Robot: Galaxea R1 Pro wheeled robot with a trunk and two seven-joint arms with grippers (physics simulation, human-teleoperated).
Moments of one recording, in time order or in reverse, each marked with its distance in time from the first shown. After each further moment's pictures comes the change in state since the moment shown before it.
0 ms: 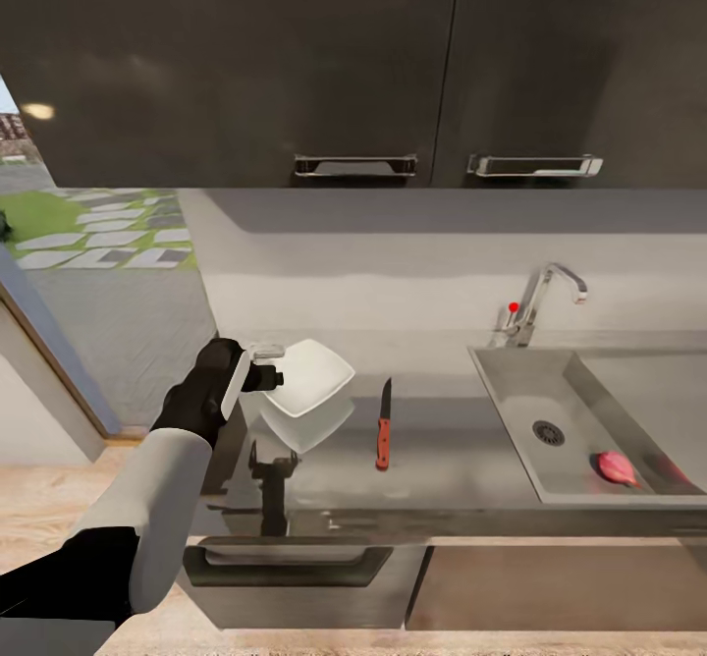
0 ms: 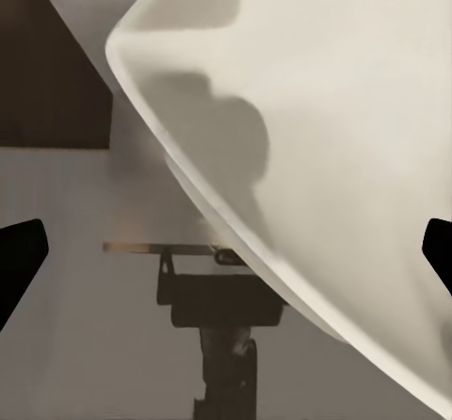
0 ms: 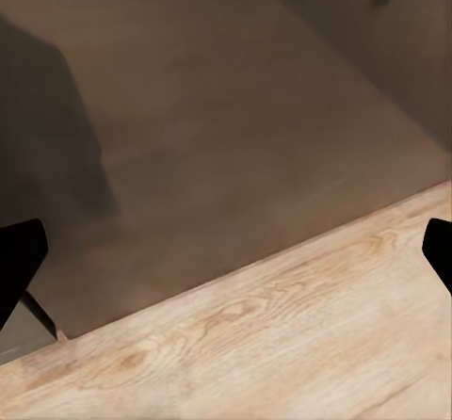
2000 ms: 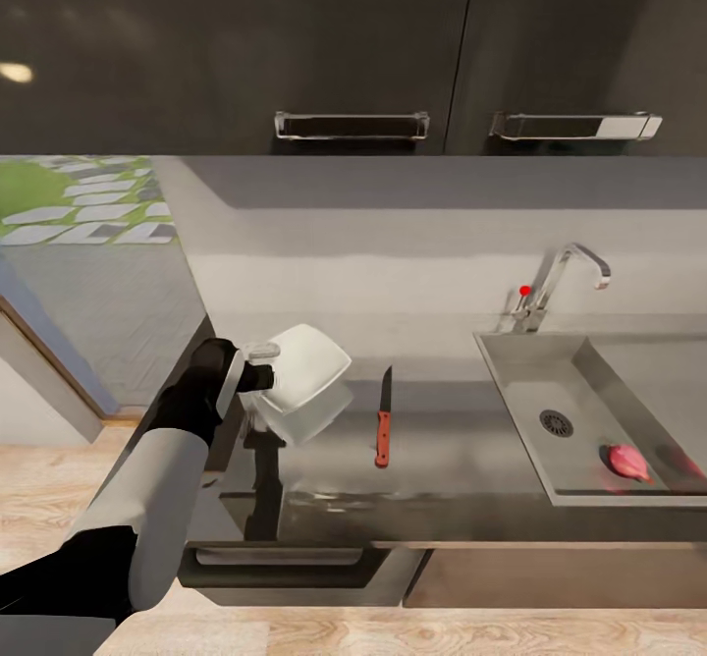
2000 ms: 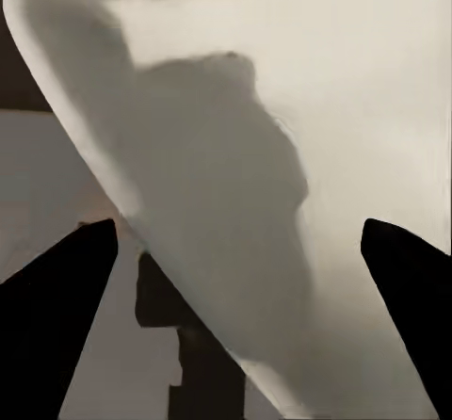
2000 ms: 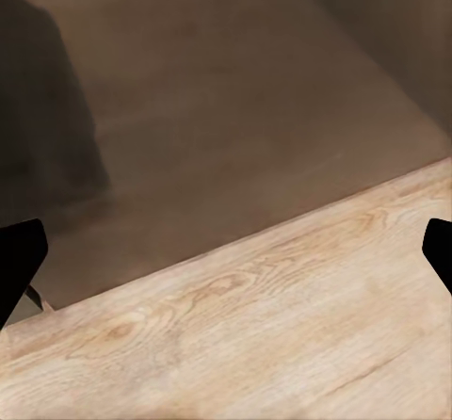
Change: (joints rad) left arm 0.000 0.003 0.046 -0.005 0.005 0.002 -0.010; right arm 0.000 0.000 0.000 0.000 0.000 0.000 0.000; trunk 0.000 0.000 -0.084
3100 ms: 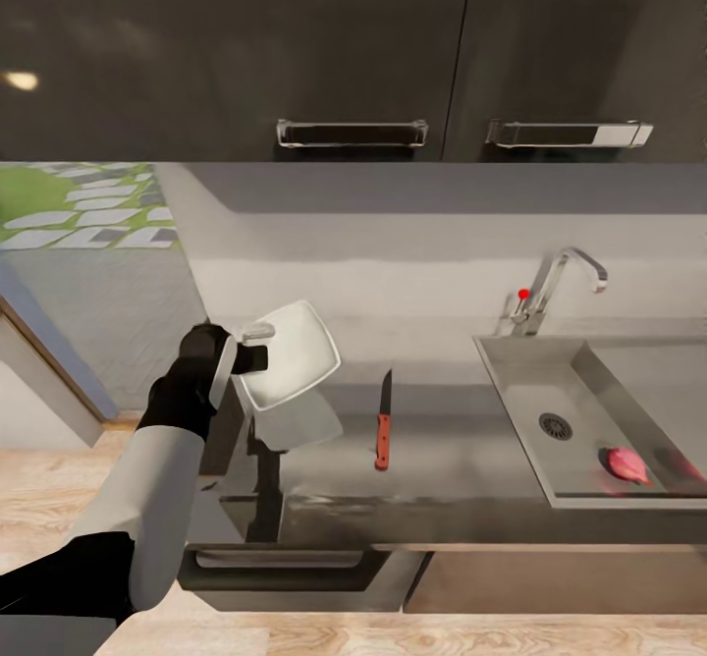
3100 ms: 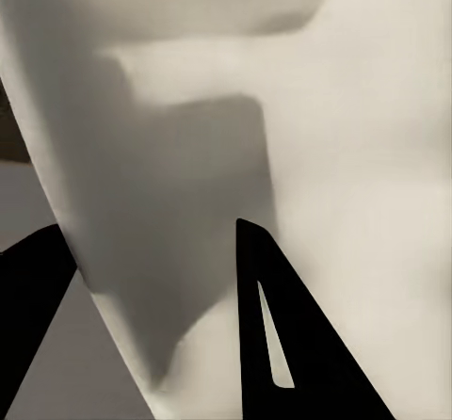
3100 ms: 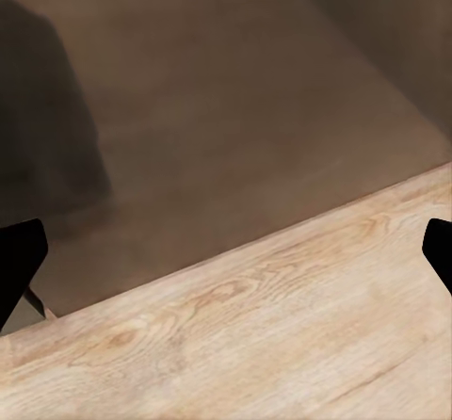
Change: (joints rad) left arm 0.000 -0.002 0.001 -0.129 0.010 0.010 0.004; right arm 0.000 0.000 0.000 0.000 0.001 0.000 0.000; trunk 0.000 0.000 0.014
